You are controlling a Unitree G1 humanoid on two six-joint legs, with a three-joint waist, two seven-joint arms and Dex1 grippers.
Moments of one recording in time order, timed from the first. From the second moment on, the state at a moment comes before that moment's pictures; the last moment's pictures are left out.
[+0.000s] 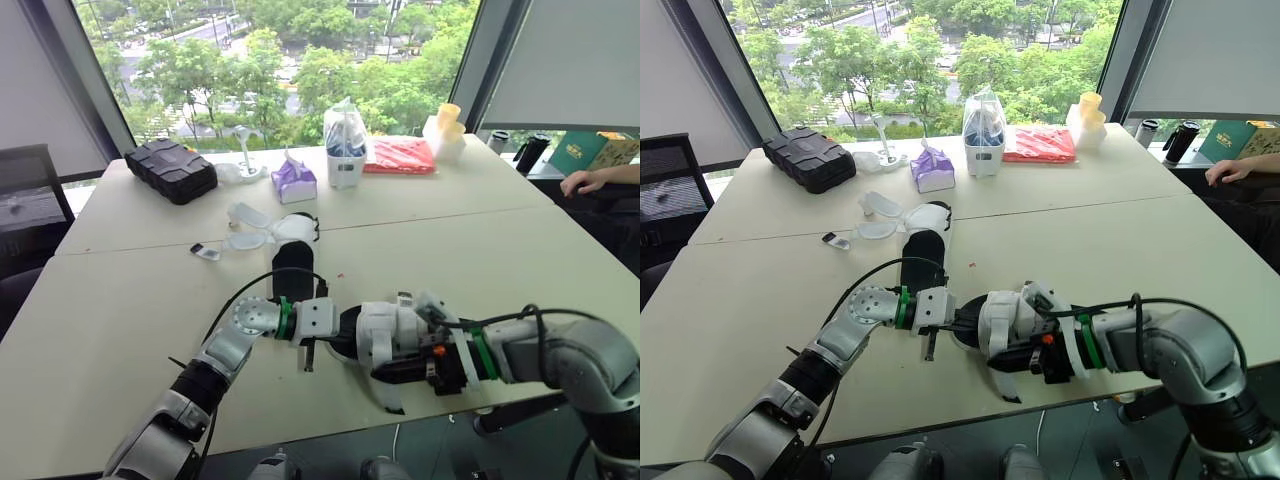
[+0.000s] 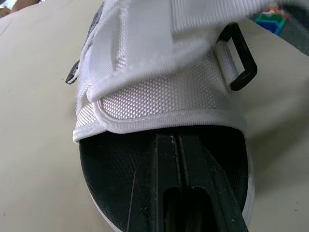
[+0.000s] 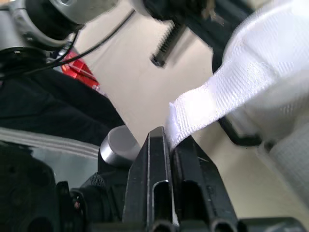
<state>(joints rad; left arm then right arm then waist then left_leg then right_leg) -0.59 0.30 -0.41 0.39 -0.01 -0.26 -1.13 -0.43 -0.81 0.00 -0.45 0.96 1.37 0.84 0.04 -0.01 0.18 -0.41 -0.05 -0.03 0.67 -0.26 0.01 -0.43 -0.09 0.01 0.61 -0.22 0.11</state>
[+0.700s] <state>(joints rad) -0.59 0.29 -0.41 0.40 -0.01 -0.27 -1.12 -0.69 -0.78 0.16 -0.11 0.74 1.22 0.92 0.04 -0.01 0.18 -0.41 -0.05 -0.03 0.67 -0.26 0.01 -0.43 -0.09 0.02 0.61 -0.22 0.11</state>
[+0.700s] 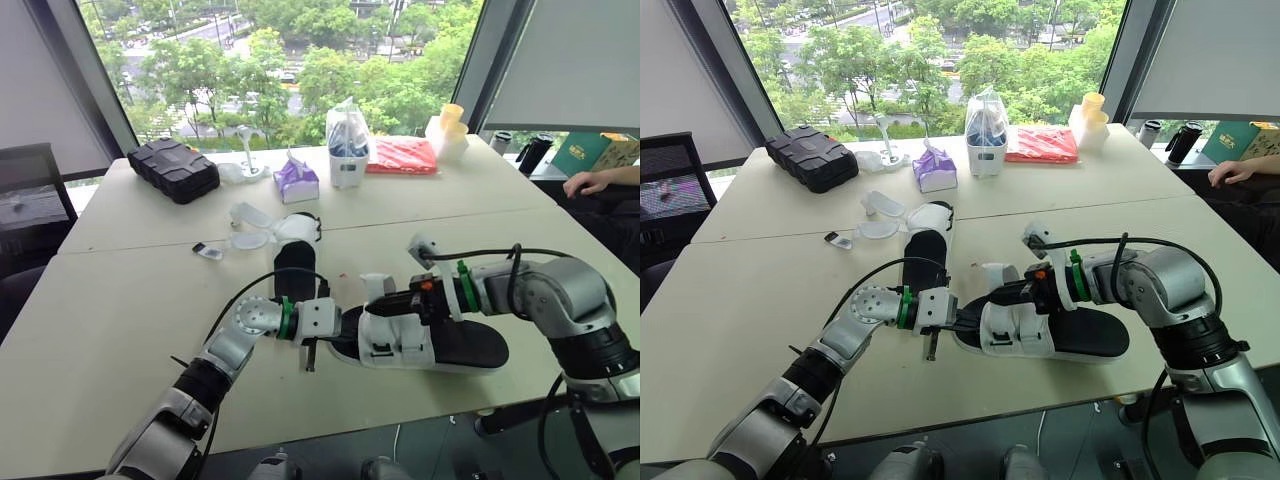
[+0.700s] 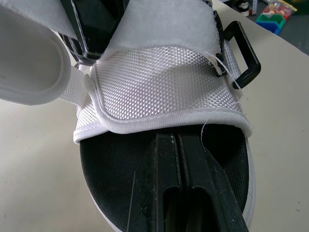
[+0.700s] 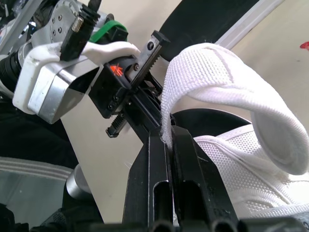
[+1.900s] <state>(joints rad) -0.59 0.30 -0.42 0.39 -0.01 -0.26 -1.11 -0.54 -0.78 0.22 -0.28 0.49 0.88 0.97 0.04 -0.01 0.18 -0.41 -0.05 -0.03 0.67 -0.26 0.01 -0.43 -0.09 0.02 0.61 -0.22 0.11</state>
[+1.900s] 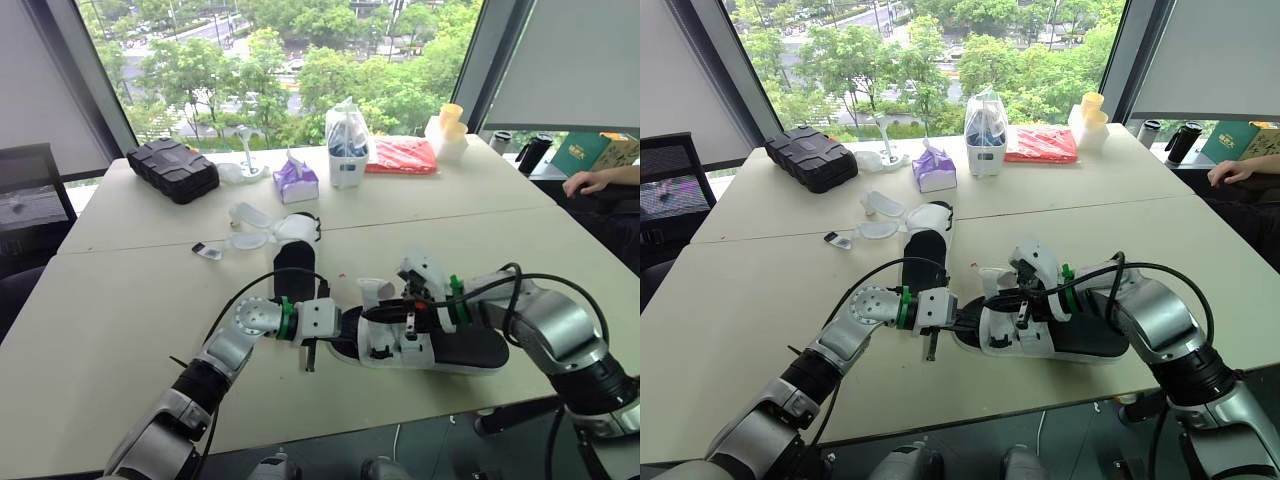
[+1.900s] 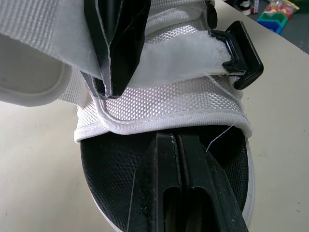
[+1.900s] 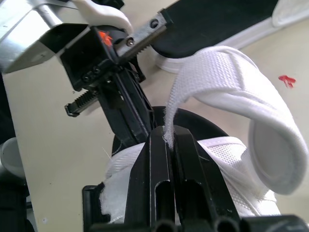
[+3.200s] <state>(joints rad) -0.60 0.30 -0.42 0.41 -0.01 -0.29 -1.12 -0.12 -1.09 -0.21 -0.62 0.80 1.08 1.06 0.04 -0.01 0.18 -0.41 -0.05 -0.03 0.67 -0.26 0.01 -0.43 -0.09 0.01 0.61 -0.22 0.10</state>
